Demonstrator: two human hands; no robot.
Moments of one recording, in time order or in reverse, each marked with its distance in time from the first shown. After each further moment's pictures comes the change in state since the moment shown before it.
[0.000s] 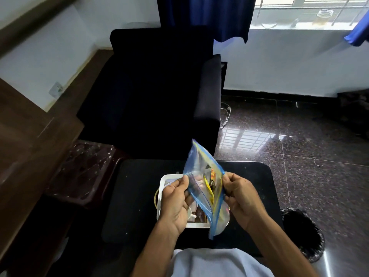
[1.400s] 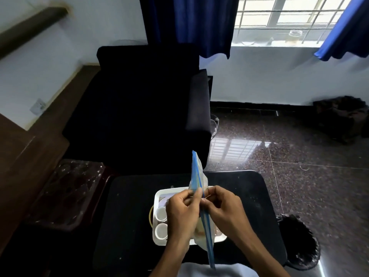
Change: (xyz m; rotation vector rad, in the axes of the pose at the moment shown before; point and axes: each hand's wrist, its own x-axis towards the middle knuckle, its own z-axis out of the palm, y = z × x) left_hand 0.008 -0.007 -0.003 0.636 -0.071 0.384; right_hand -0.014 0.014 0.029 -0.786 0.103 -0.376
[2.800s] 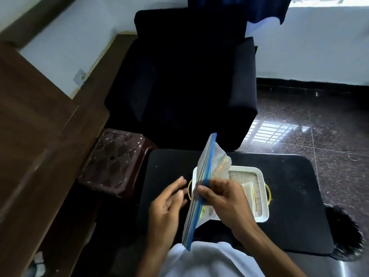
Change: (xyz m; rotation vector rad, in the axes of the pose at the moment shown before) left_hand -0.020 -0.043 -0.189 -0.115 0.058 0.109; right_hand -0.018 -0.048 0.144 0.391 -0.227 0.077
